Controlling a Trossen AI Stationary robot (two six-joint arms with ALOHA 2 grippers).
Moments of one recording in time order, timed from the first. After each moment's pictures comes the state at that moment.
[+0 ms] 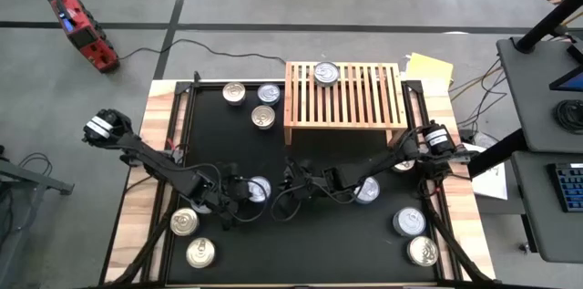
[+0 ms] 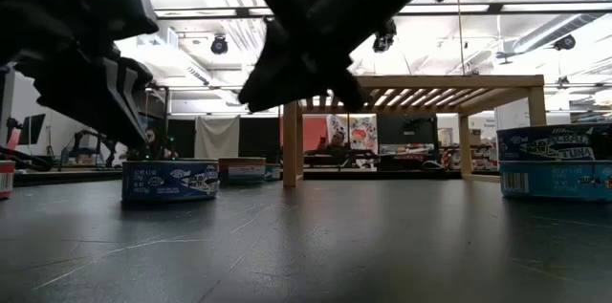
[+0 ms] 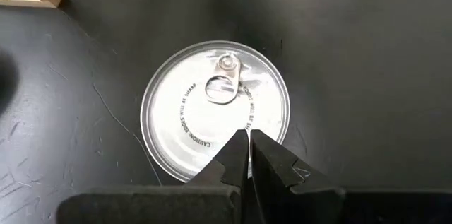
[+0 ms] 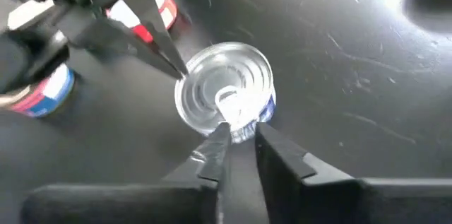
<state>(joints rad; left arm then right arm) -0.54 1.39 0.62 -0.26 -0.47 -0.52 0.25 1.98 1.29 0.03 0.34 0.70</state>
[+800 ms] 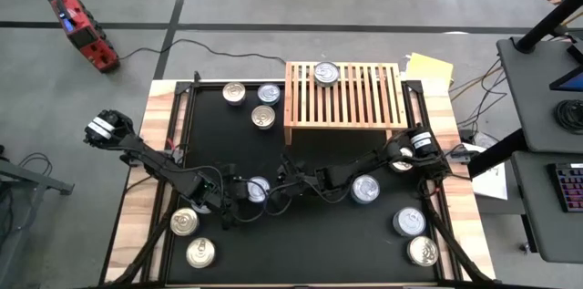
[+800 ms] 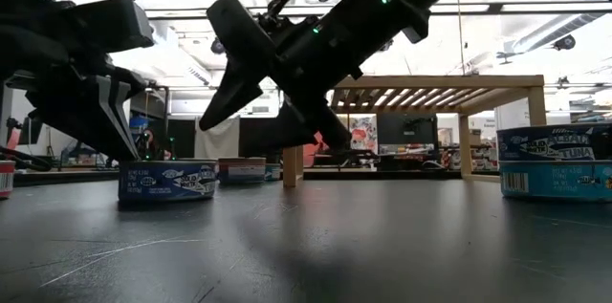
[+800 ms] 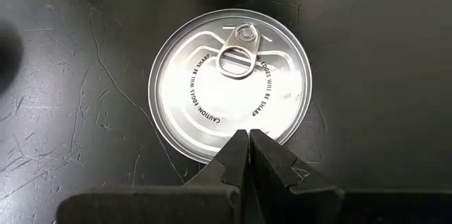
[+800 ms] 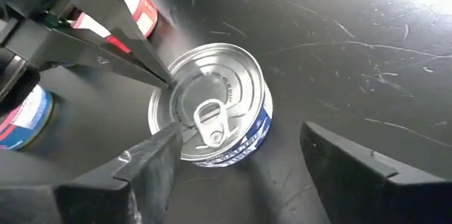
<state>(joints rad) -0.55 1.41 0.62 -0.32 -0.47 -0.56 0.20 2.10 1.32 0.13 0.31 0.77</state>
